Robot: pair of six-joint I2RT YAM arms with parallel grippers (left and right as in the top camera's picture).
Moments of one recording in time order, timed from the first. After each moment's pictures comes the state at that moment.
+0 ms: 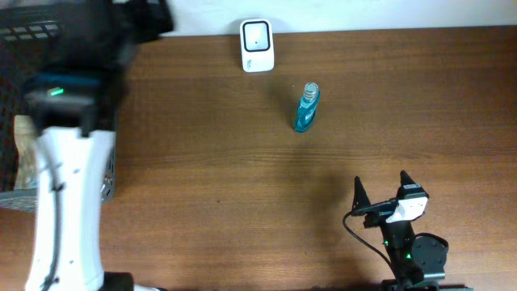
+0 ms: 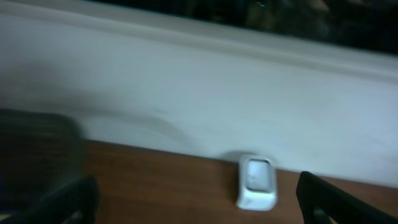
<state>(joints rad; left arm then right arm) -0.10 1.62 2.05 -0.78 -0.15 -0.23 0.02 0.01 0.01 -0.07 -0.10 0.05</state>
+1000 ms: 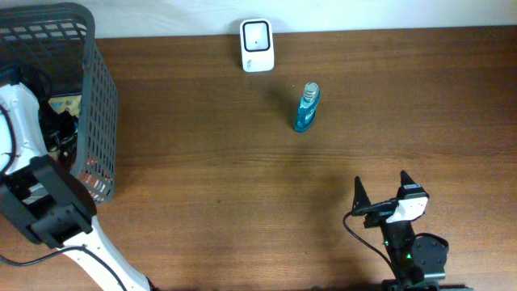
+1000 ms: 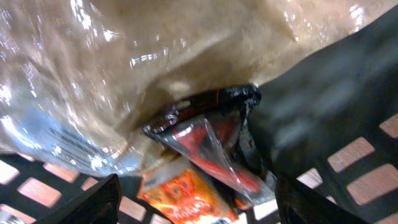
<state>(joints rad) 0.48 2.22 2.04 -1.46 -0.12 -0.25 0.02 0.01 0.01 -0.07 -0.10 0.05</state>
